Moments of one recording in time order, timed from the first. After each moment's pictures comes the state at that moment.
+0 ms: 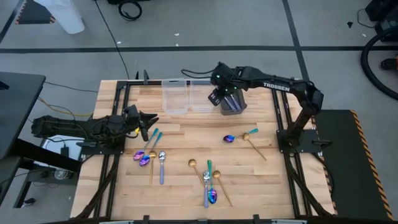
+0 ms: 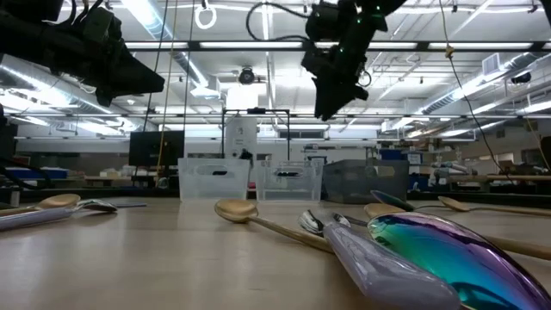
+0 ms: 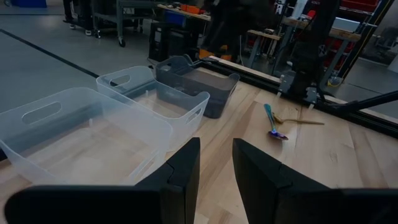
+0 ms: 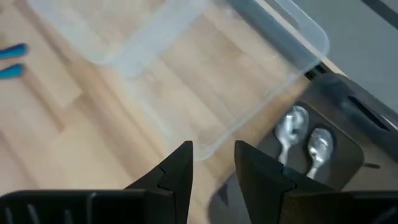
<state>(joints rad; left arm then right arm) -0.04 0.43 0.22 0.03 -0.49 -0.30 -0.43 1.70 1.53 -0.86 0.06 0.31</state>
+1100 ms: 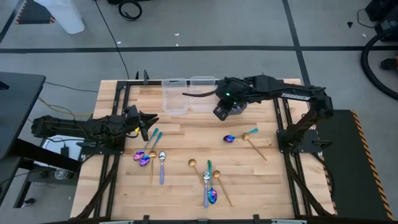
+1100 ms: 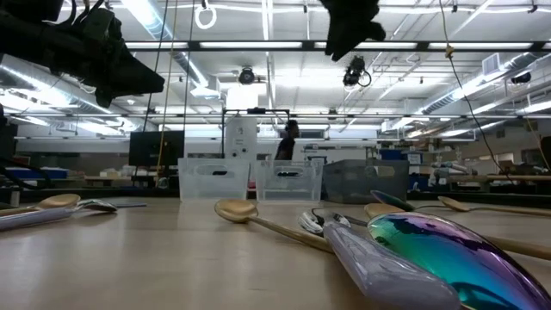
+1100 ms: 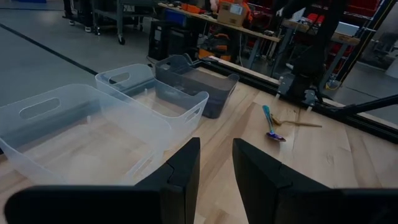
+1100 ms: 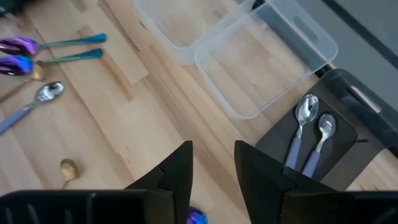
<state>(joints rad) -0.04 0.43 0.22 0.02 -0.49 -0.33 -0.13 1.57 1.69 -1.13 0.25 0.47</state>
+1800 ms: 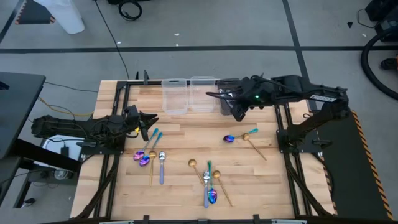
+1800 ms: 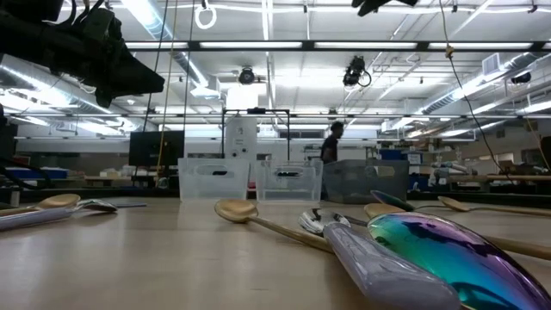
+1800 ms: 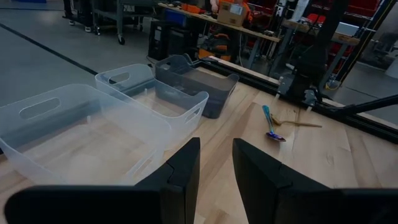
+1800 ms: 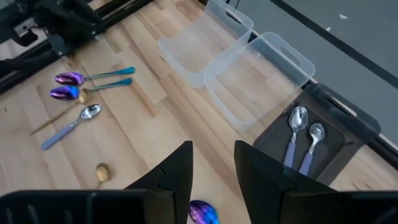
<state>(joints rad) -0.04 0.43 0.22 0.02 -0.49 -0.33 0.00 1.36 1.69 -1.18 0.35 0.57</state>
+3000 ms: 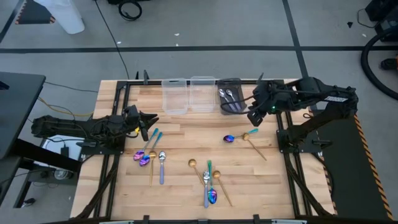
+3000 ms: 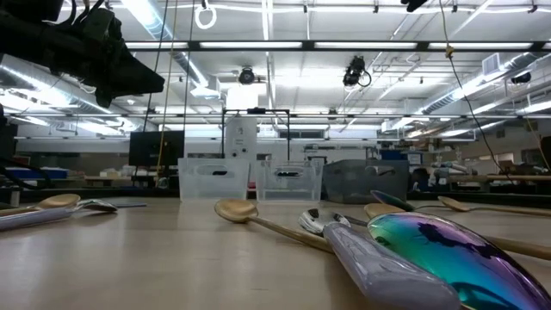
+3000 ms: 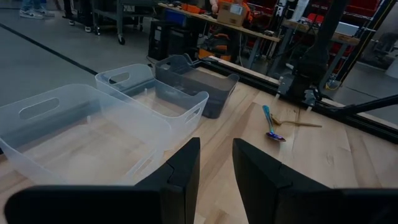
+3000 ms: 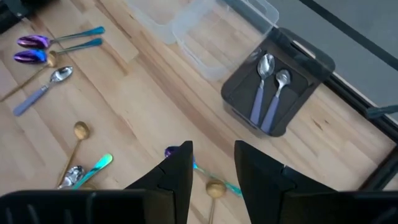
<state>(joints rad) -0.04 0.43 0.22 0.02 -0.49 -0.33 0.12 1.27 1.69 -1.48 0.42 0.78</state>
